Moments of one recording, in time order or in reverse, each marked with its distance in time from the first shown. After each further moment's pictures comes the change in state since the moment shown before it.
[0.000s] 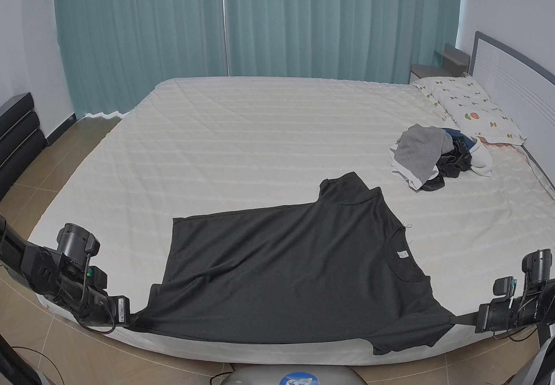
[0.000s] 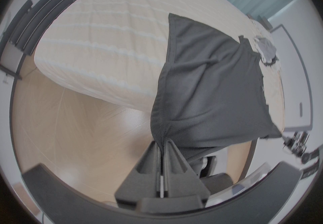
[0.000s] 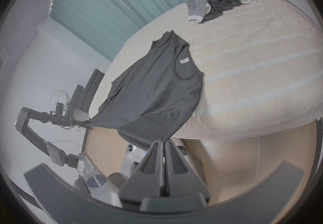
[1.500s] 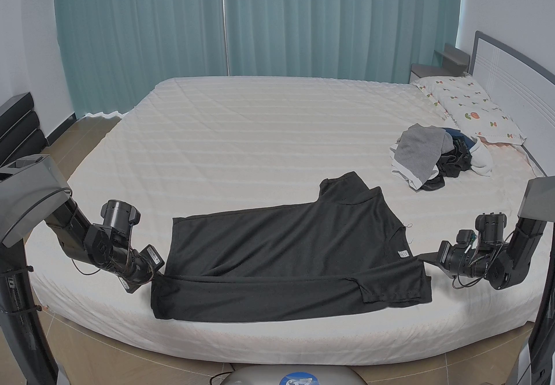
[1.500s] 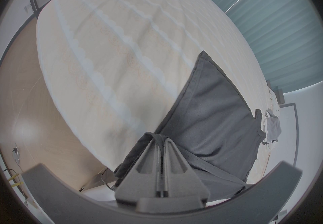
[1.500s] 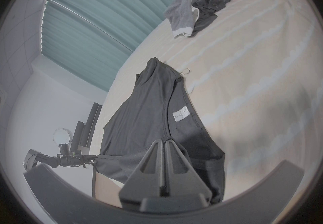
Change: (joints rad) left arm -0.021 0.450 -0.368 -0.279 0.042 -0.570; right arm 0.150 0.534 -0.511 -0.373 -0.120 0.510
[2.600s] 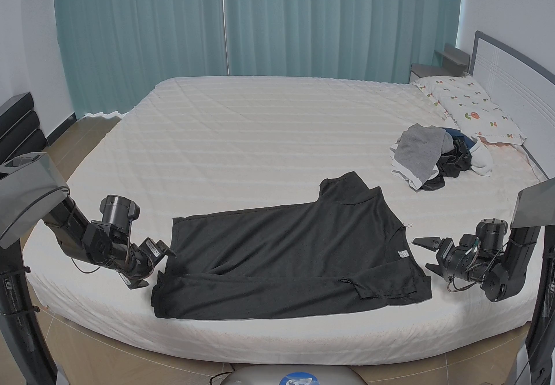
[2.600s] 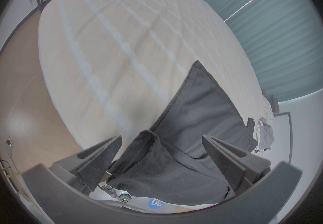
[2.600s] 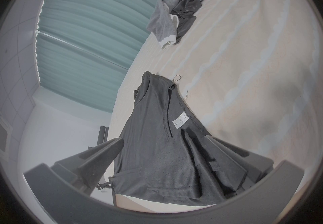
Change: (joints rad) left arm -0.011 -0.021 0.003 -0.039 0.011 -0.073; right arm 0.009 0.076 0.074 -0.279 -0.052 0.292
